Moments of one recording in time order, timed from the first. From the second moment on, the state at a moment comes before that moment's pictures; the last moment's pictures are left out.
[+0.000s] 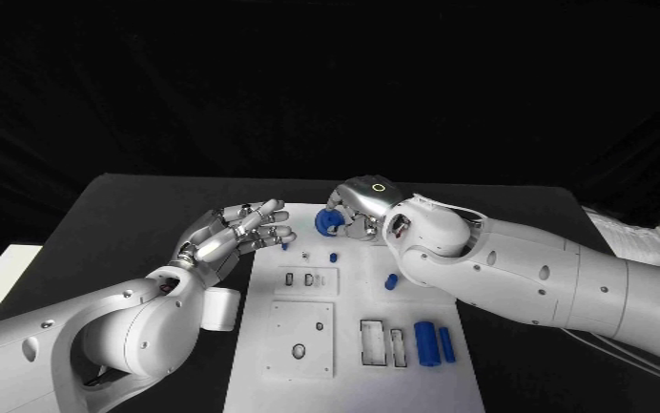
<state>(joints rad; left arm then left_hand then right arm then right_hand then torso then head) 1.15 -0.96 0.00 1.82 0.12 -0.39 0.48 1.40 -0.04 0.09 0.16 0.18 1.00 0.22 0.07 0.07 1.09 0.16 0.07 0.06 1.18 0.11 0.15 0.17 0.18 1.00 0.21 0.28 0.08 1.21 -0.64 0.05 1.45 -1.83 -0.33 -0.27 1.36 -0.10 0.22 0.16 0.23 1.08 0.13 0.11 0.09 1.45 0.05 1.18 1.09 1.46 -0.04 1.55 1.31 0.05 1.46 0.06 1.49 1.31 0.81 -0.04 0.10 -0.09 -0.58</state>
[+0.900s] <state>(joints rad) 1.15 -0.96 0.00 1.82 0.12 -0.38 0.48 1.40 -0.04 0.09 0.15 0.18 0.99 0.22 0.07 0.07 1.08 0.17 0.07 0.06 1.18 0.11 0.15 0.17 0.18 1.00 0.21 0.28 0.08 1.20 -0.58 0.04 1.37 -1.84 -0.27 -0.28 1.21 -0.13 0.20 0.25 0.08 0.95 0.16 0.06 0.07 1.47 0.06 1.54 1.31 1.47 -0.01 1.55 1.31 0.05 1.47 0.08 1.49 1.31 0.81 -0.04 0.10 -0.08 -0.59</state>
